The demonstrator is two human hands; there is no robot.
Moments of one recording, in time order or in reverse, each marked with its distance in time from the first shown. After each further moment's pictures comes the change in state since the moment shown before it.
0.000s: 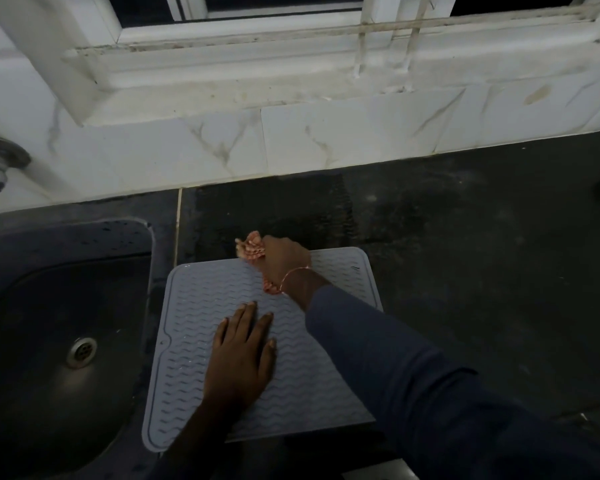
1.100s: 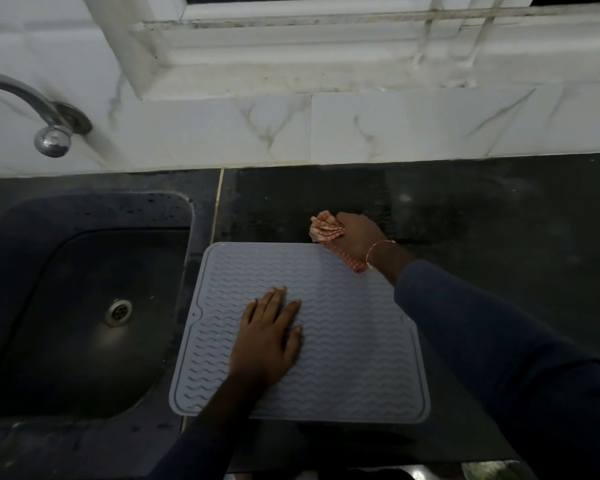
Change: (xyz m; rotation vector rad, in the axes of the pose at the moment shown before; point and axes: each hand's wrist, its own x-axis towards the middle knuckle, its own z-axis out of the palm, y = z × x) left_hand 0.000 0.001 0.003 0.011 0.031 -0.022; right_hand 0.021 0.079 -0.040 0.066 -0.073 -0.149
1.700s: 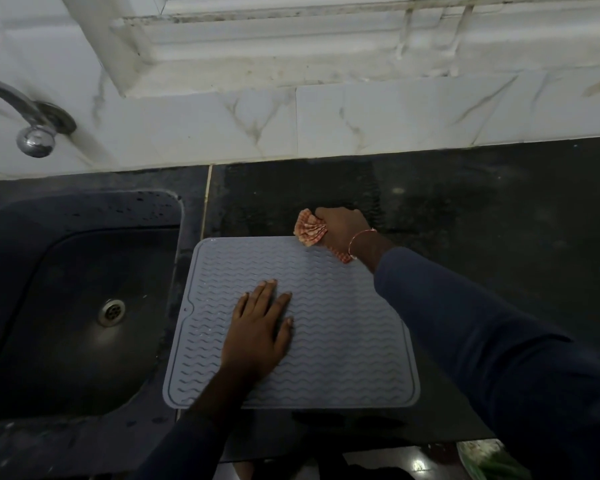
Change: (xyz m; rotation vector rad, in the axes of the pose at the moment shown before) left_hand -0.002 -0.002 0.000 -0.003 0.017 0.015; right_hand 0.000 -0.007 0.005 -0.200 0.011 -0.097
